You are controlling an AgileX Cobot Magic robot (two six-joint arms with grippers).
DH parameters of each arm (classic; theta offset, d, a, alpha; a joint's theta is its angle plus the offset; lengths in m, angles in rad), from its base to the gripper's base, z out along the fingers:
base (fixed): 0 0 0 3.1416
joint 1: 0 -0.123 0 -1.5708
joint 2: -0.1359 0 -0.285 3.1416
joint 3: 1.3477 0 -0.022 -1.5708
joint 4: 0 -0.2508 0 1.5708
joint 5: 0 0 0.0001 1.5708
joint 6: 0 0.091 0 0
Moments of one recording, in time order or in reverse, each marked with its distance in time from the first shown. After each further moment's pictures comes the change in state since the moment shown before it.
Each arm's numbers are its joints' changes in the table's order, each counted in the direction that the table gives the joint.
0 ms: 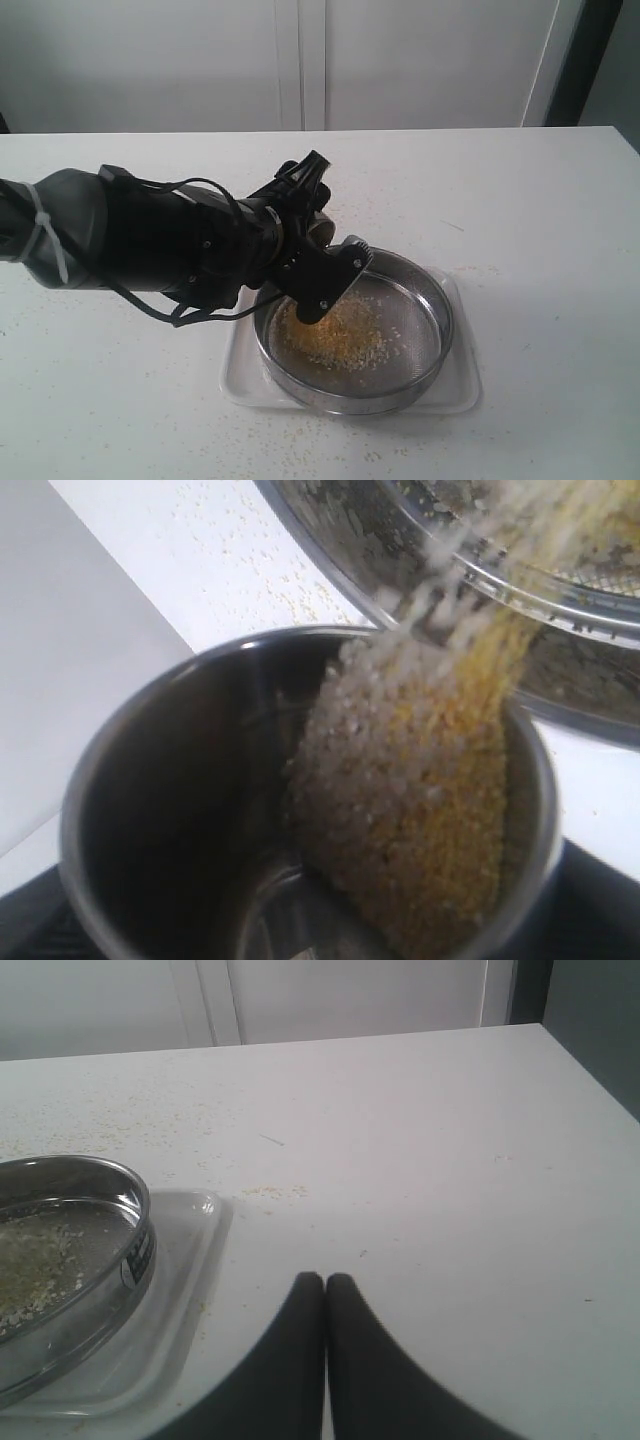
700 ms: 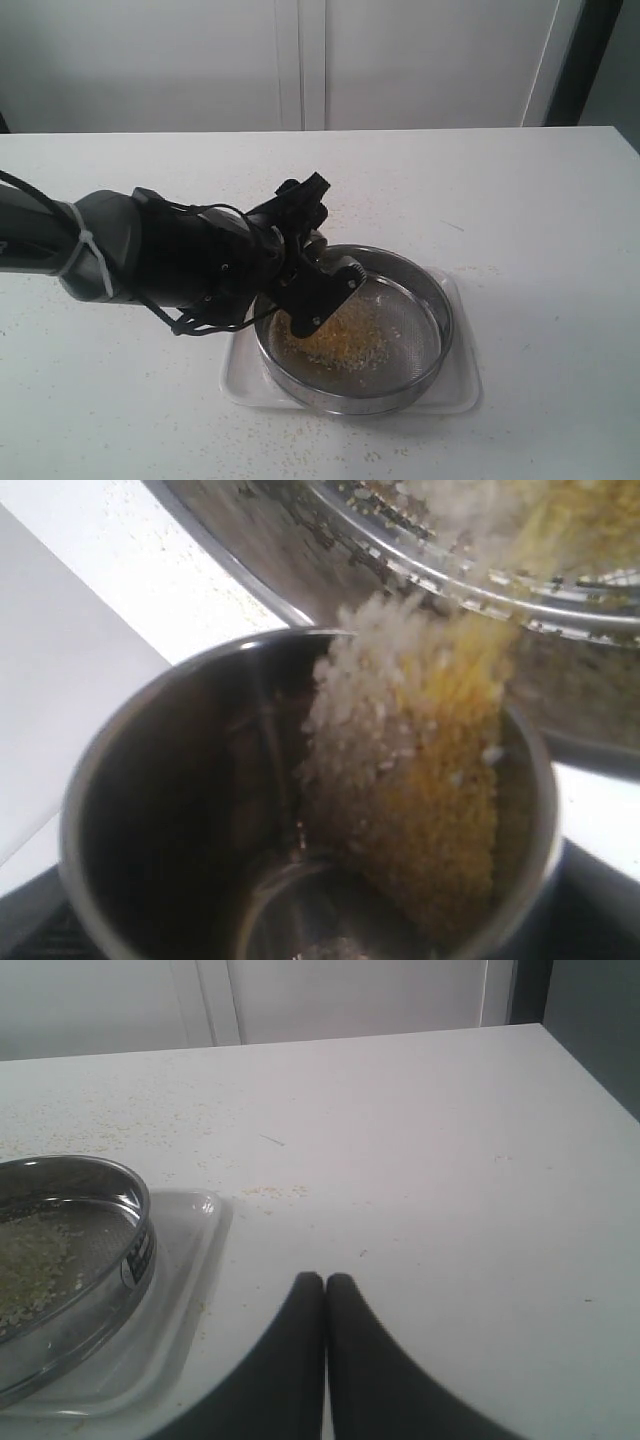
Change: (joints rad) left arm 0.000 -0.068 -0.002 -0.053 0.051 0.000; right arm 0.000 0.000 0.000 0.000 0.000 0.000
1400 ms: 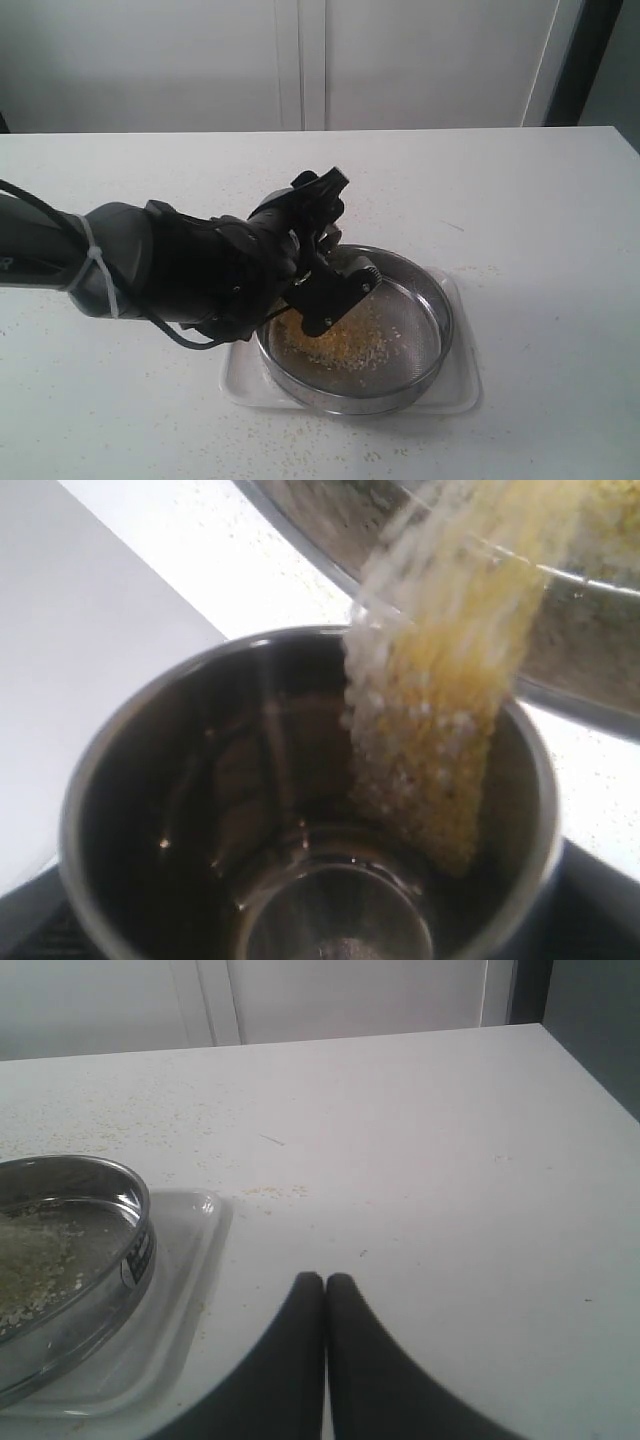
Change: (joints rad) left arm 0.049 0.000 0.000 -0.133 0.070 -0.084; right arm 0.000 0.000 0.000 0.000 0.000 0.000
